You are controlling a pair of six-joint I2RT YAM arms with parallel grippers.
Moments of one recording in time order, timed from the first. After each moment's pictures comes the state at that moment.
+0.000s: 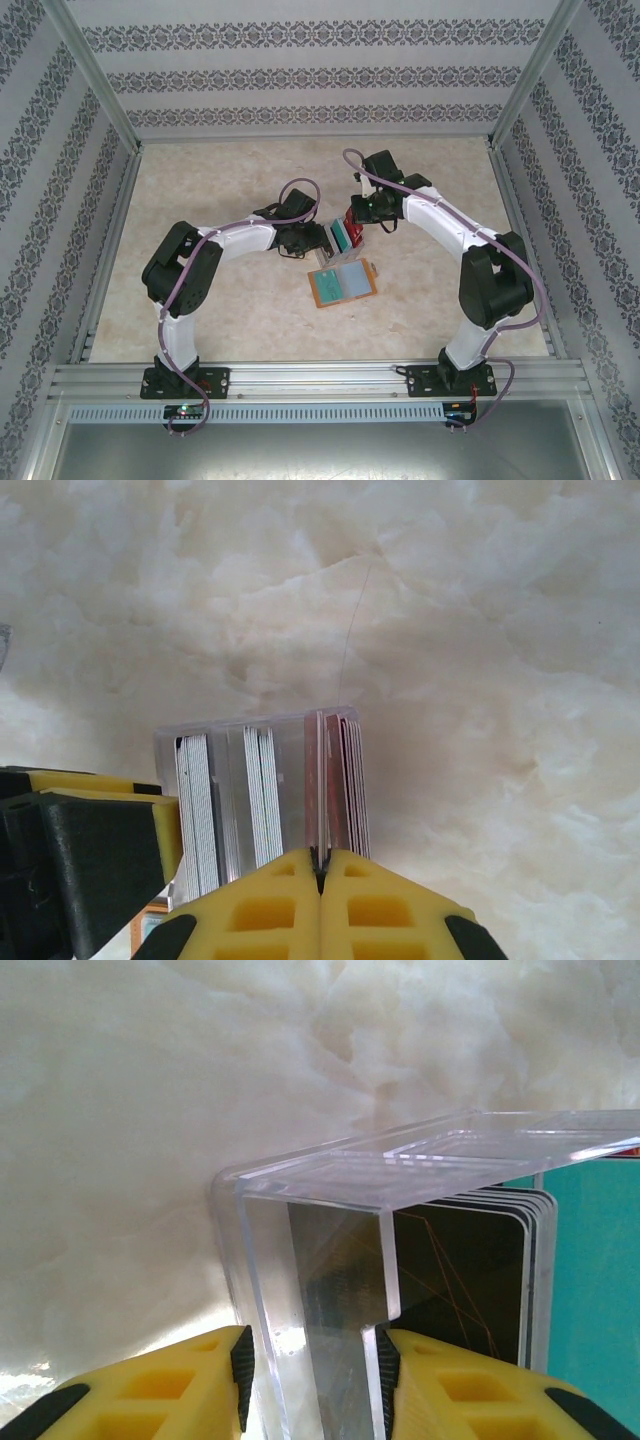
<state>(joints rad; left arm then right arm) -0.58 1.93 1.24 -0.32 0.19 -0.92 0.41 1.73 1.37 -0.69 -0.17 0.30</state>
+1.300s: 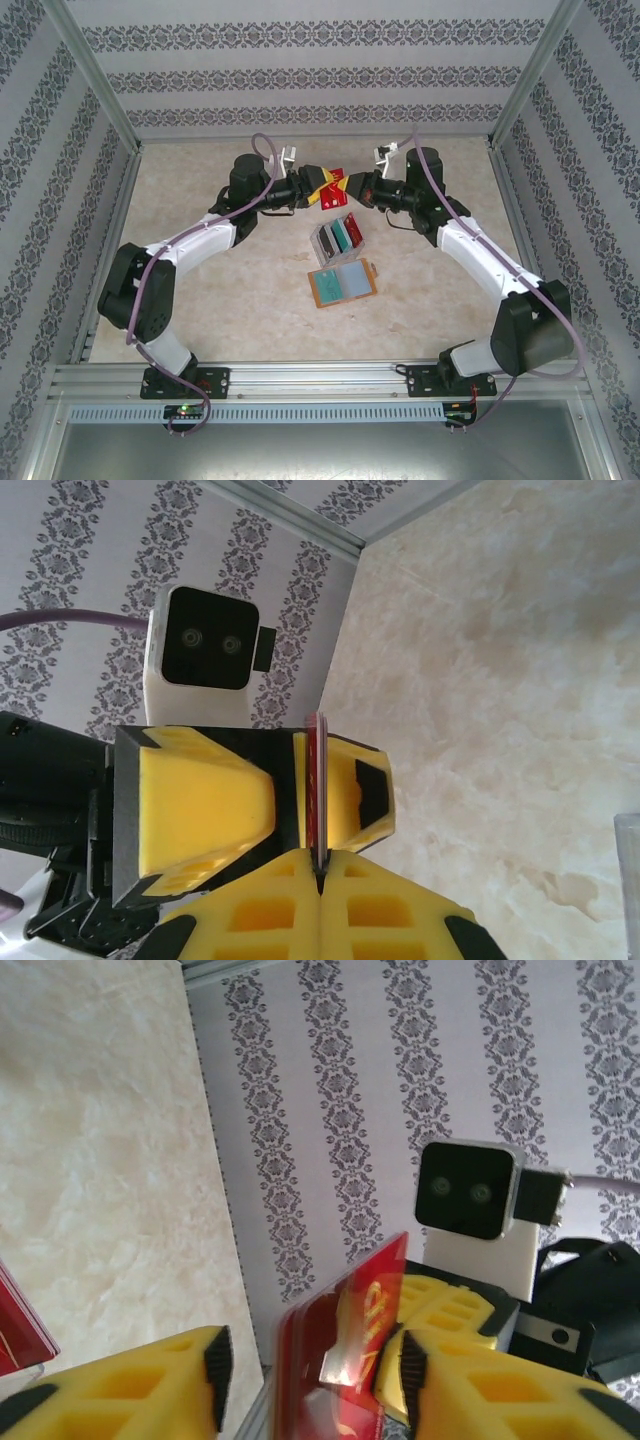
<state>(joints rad) -0.42 1.67 1.12 0.44 0.74 -1.24 0.32 1.42 1.08 -0.02 -0.76 0.88</state>
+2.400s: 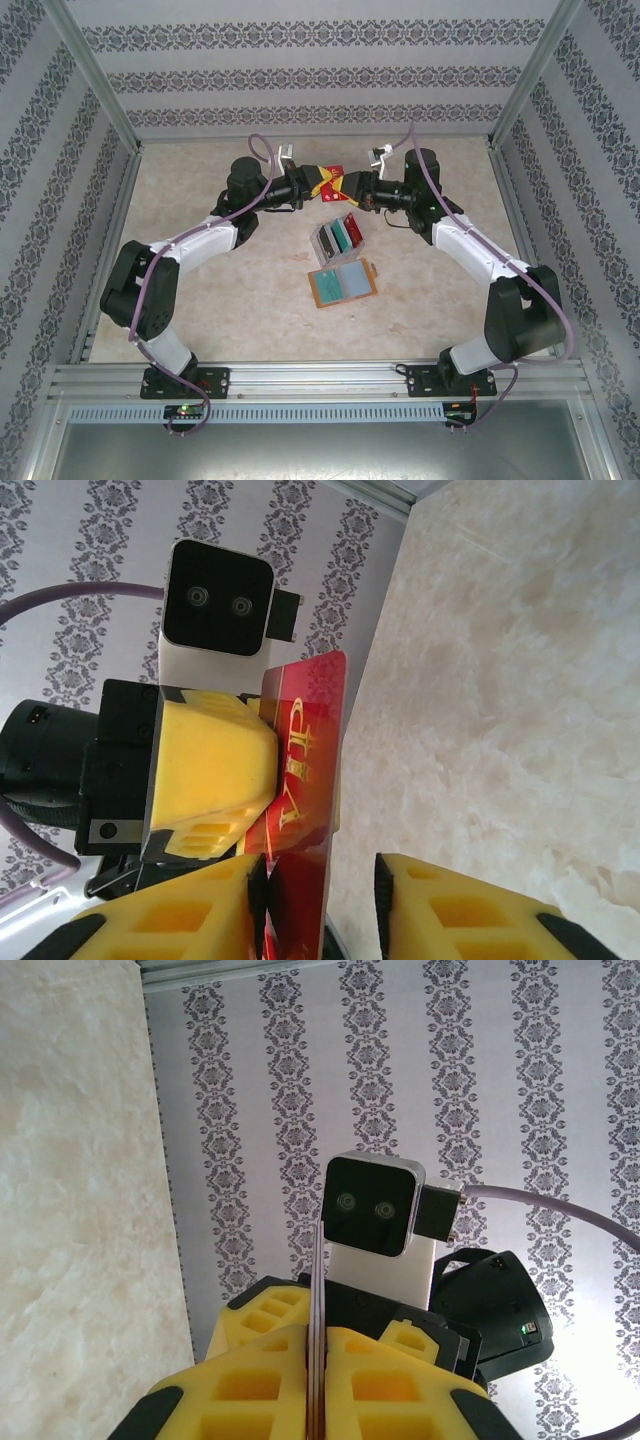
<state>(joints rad) -0.42 1.68 1.09 0.60 0.72 -1.42 0.30 1.49 1.05 0.13 -0.91 0.94</state>
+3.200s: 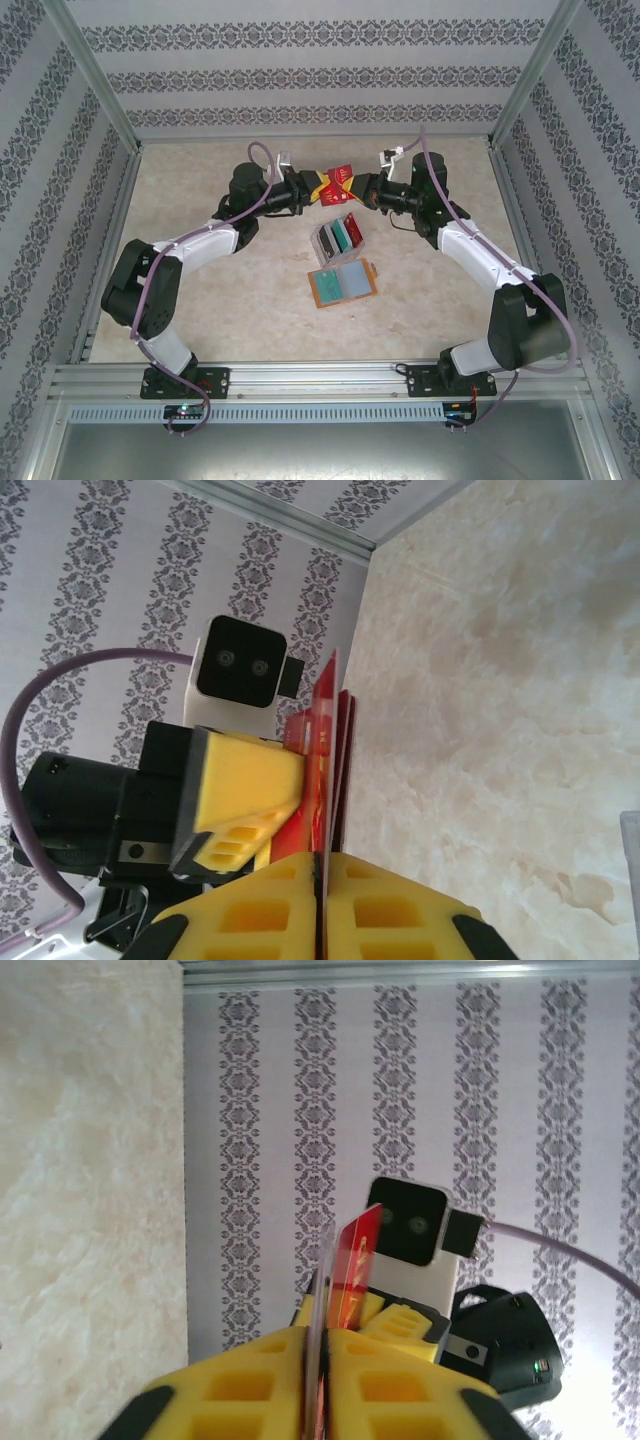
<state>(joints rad) -0.42 1.69 1.04 0.61 0.66 -1.51 0.26 1.44 1.00 0.12 -0.82 0.97</state>
